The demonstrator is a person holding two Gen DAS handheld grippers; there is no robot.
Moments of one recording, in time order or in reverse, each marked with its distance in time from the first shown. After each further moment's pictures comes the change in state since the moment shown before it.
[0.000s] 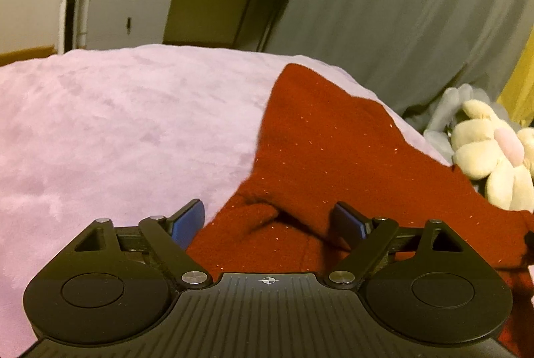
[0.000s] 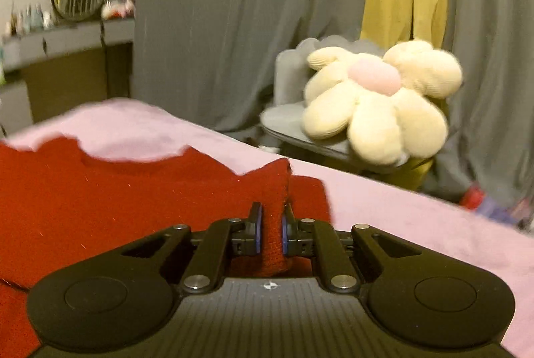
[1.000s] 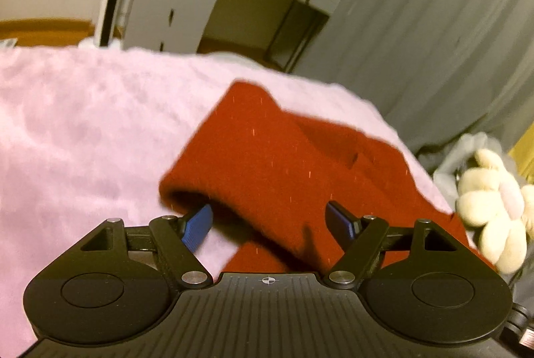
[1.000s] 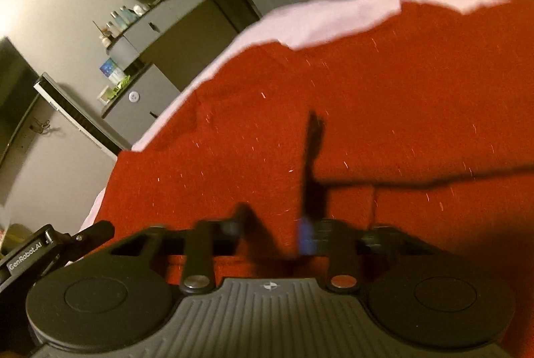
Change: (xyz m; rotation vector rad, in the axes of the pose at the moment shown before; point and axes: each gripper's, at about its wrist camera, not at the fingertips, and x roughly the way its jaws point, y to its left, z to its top) left arm -0.045 0.036 0.027 -0.189 -0.047 0.046; right arm -0.001 0.110 -0.021 0.319 0.344 0.658
